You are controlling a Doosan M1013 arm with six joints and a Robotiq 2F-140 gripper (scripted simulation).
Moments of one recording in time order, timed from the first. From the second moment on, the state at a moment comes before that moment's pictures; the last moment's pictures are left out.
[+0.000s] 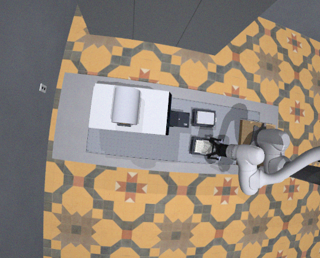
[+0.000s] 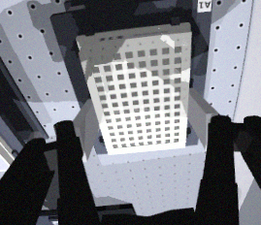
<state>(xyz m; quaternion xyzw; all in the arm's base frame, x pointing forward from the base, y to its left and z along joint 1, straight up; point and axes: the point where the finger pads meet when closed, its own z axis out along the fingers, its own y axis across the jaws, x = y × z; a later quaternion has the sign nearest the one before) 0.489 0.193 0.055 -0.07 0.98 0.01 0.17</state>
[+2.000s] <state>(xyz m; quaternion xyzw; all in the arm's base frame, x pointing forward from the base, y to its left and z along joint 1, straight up) 0.488 0.193 0.100 -0.07 0.98 0.01 0.17</state>
